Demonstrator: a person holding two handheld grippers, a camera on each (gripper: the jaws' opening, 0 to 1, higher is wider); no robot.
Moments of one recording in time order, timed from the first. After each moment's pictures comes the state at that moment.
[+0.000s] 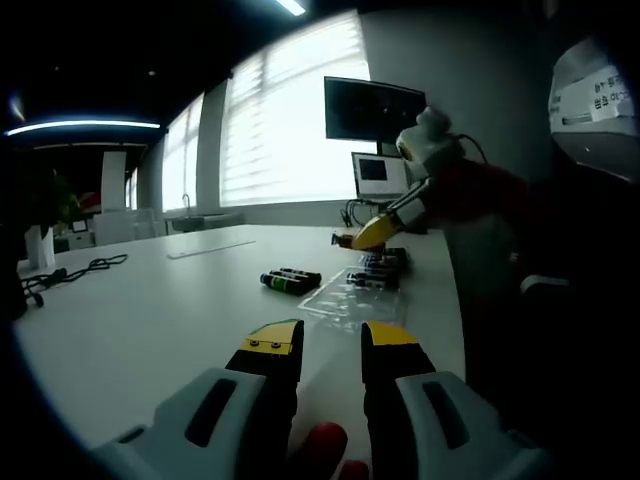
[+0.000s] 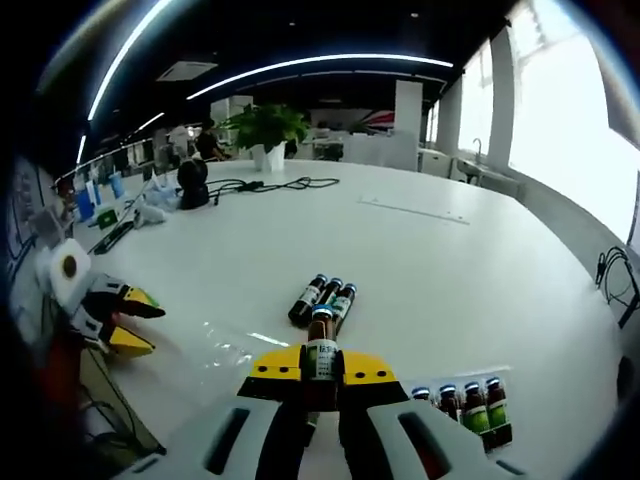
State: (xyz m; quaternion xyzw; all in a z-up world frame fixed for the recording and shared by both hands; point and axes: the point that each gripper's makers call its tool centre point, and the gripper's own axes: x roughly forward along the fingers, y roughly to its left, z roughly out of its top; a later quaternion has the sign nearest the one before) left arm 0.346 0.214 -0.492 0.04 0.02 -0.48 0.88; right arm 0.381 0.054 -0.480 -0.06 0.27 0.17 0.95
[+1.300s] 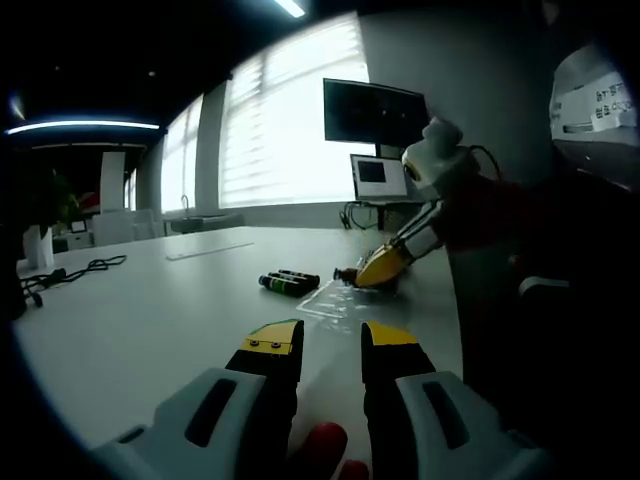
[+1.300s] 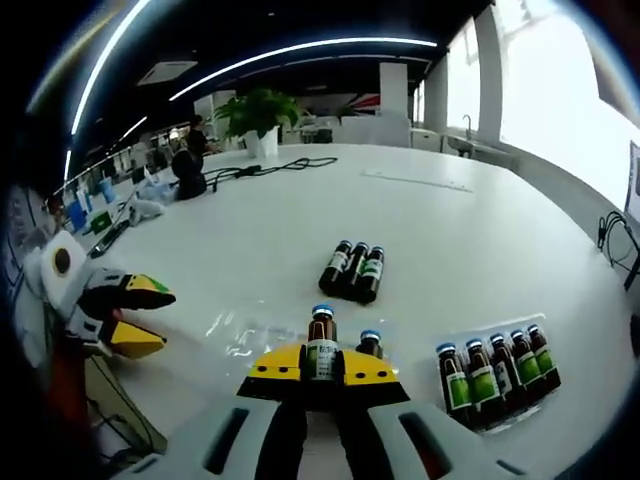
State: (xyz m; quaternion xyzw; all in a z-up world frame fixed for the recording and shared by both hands) left arm 0.345 0.213 -0.490 0.04 0.02 -0.48 0.87; right arm 0.364 0.082 -0.511 -0.03 0.30 0.14 0.94
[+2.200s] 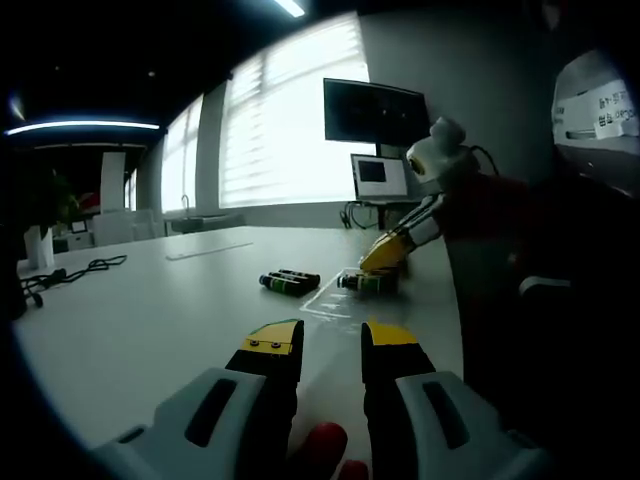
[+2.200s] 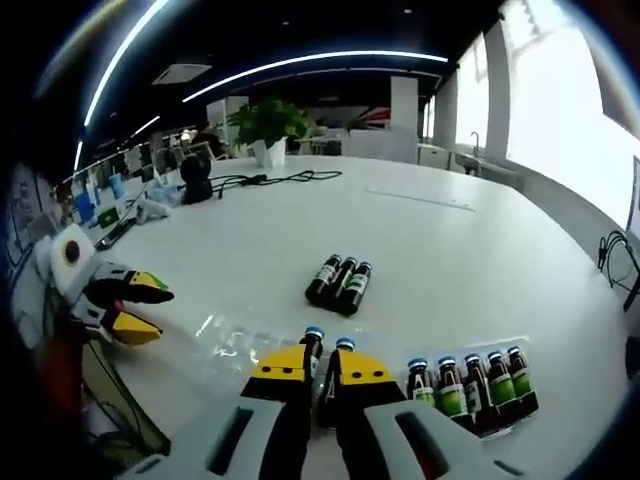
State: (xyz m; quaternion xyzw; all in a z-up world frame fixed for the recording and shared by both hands) left arm 0.346 0.214 -0.491 0.04 0.02 -0.48 0.88; right arm 0.364 0.065 -0.498 -0.05 0.28 0.17 0.94
